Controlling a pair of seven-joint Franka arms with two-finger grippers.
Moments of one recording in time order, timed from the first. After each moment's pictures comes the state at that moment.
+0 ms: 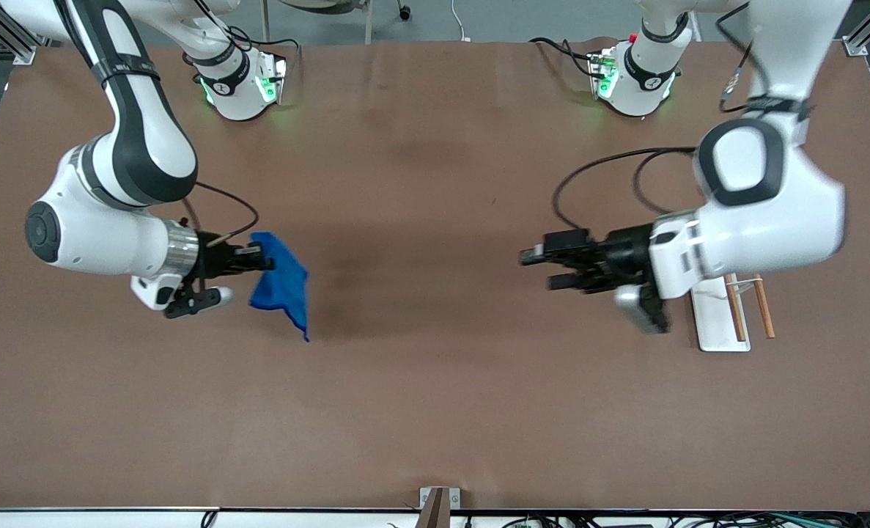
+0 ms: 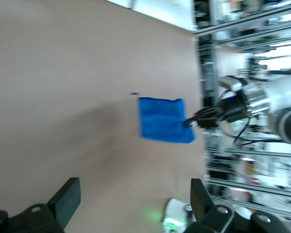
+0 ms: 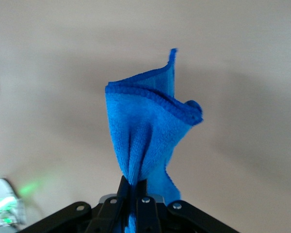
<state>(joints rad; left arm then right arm) -0.07 0.43 -0.30 -1.56 -1.10 2.02 0.35 0.09 0.29 0.15 -1.77 0.57 1.92 -0.14</state>
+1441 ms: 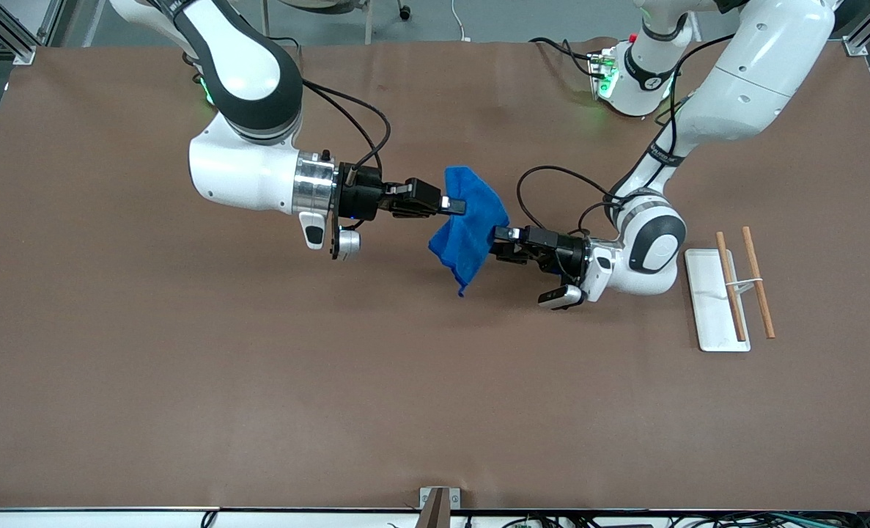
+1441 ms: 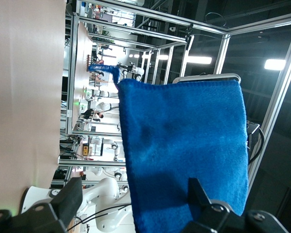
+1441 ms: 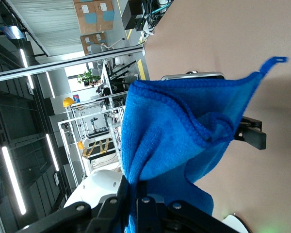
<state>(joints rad) 0.02 0.64 -0.36 -1.89 -1.71 1.61 0.84 0.27 0.30 0.38 -1.73 1.46 2.34 -0.11</state>
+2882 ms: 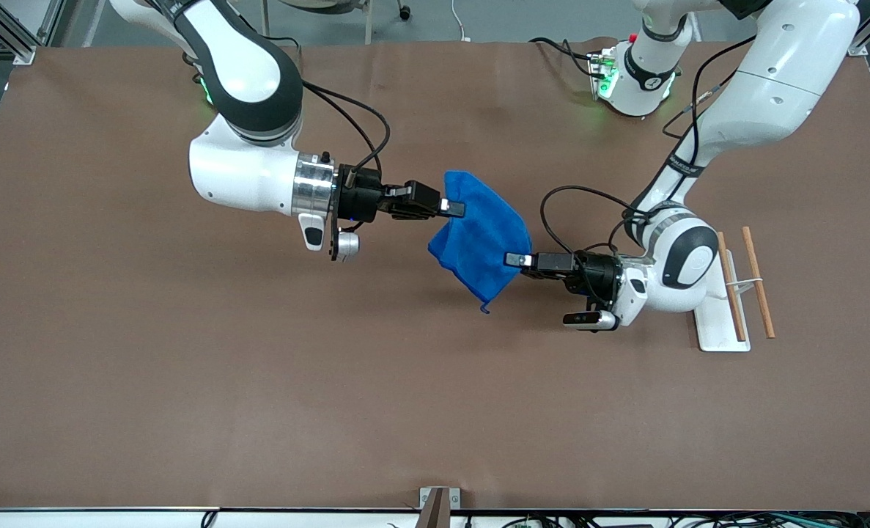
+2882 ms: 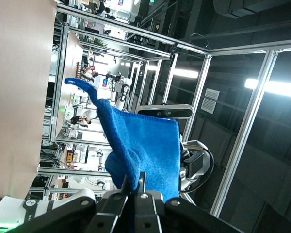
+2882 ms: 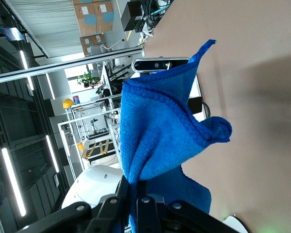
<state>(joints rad) 0.10 0.66 -0.36 -1.77 -1.71 1.59 0.65 0.27 0.30 0.38 -1.73 1.46 2.34 -0.11</state>
